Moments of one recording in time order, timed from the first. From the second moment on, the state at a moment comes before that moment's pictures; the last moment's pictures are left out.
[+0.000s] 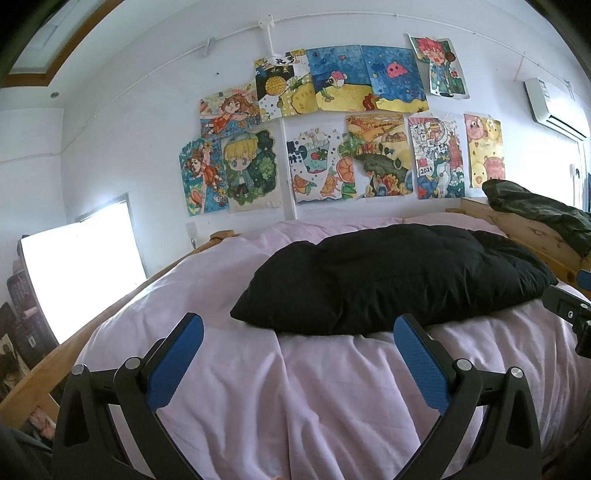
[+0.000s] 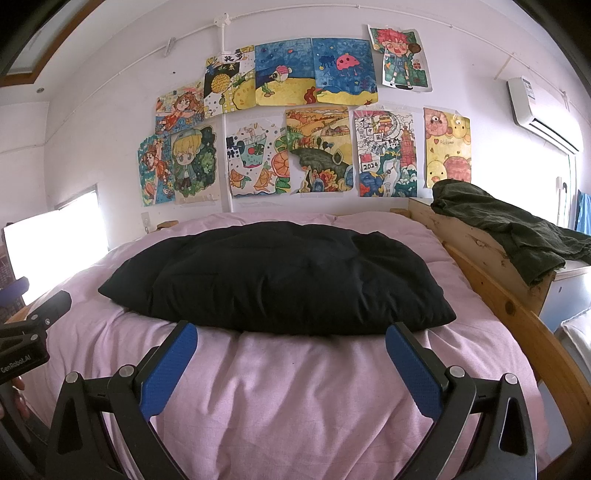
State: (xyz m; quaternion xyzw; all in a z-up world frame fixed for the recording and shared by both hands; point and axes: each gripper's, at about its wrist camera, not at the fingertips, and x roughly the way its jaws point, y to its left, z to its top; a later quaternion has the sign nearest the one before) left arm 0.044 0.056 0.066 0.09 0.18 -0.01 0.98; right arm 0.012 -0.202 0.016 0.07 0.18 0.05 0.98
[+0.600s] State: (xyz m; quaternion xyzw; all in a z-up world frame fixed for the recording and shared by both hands) left arm 0.043 0.055 0.066 0.09 0.18 -0.01 0.98; right arm 0.012 -0.202 0.016 0.07 0.18 0.05 0.98
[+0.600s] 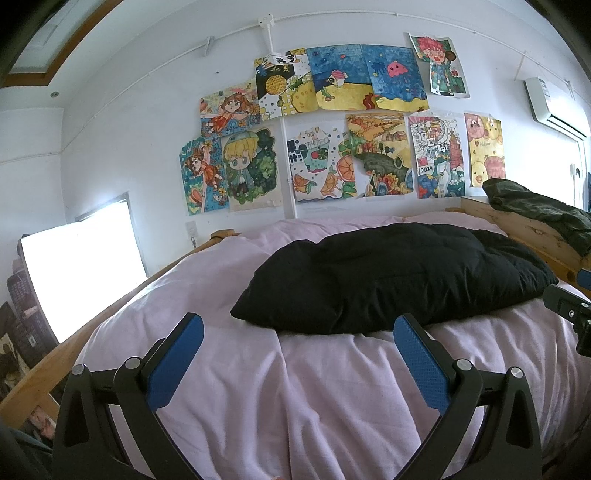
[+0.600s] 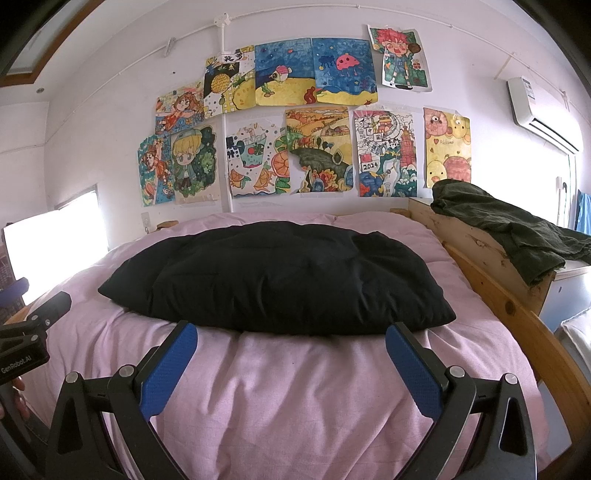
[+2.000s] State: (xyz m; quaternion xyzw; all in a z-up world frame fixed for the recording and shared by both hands) left arm 0.045 0.073 0.059 0.07 0.22 -0.04 0.97; right arm 0.012 -0.200 0.016 0.08 0.18 0.05 0.98
